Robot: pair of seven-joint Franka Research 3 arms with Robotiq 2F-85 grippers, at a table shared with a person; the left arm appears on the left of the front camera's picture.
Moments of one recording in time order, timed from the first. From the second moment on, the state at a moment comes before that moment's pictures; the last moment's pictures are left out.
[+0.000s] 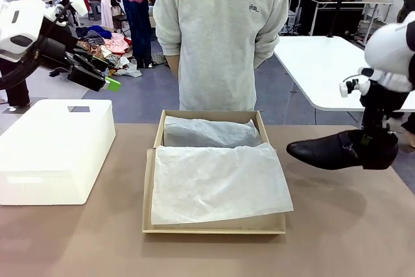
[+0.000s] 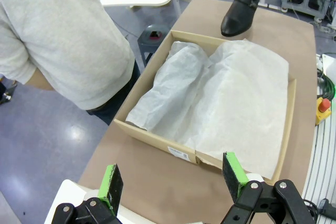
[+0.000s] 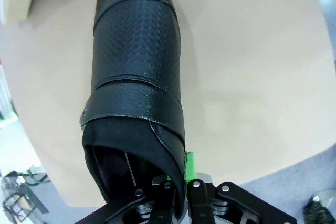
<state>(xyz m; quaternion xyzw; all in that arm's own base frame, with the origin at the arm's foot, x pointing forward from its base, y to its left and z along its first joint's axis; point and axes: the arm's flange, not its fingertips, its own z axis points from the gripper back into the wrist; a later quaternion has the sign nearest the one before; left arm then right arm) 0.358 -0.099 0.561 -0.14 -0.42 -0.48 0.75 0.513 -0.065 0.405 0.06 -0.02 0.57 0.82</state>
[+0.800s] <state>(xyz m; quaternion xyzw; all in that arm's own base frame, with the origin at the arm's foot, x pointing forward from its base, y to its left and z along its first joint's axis) 0.358 -0.099 0.561 -0.14 -0.42 -0.48 0.75 0.508 -0.025 0.488 0.07 -0.04 0.44 0.89</state>
